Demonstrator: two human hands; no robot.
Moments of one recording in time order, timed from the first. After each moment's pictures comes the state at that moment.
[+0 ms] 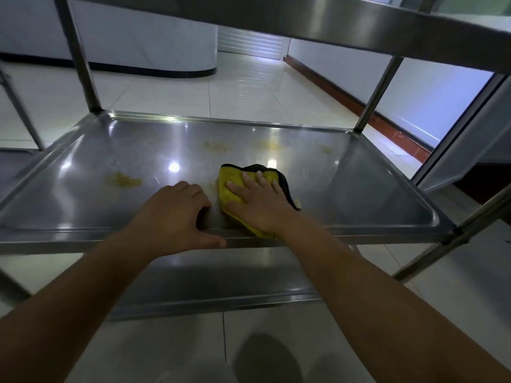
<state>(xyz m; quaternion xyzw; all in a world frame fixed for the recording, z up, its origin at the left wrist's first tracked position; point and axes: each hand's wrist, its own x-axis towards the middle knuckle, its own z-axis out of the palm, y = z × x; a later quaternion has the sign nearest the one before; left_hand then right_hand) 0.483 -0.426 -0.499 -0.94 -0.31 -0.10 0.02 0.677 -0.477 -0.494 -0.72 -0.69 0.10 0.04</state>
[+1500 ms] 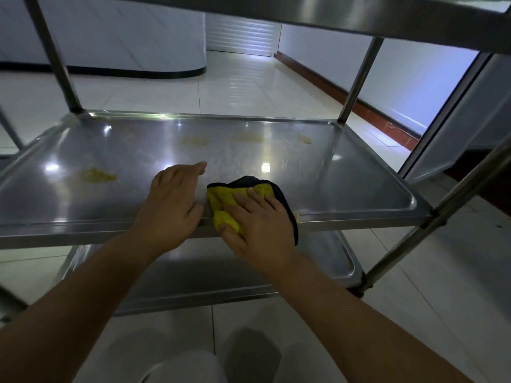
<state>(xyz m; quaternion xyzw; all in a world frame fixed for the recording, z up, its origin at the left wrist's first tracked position) 0.520 -0.460 -0.506 -0.89 -0.34 -0.29 -0.06 0.686 -0.555 -0.534 -0.67 -0.69 -0.12 0.24</state>
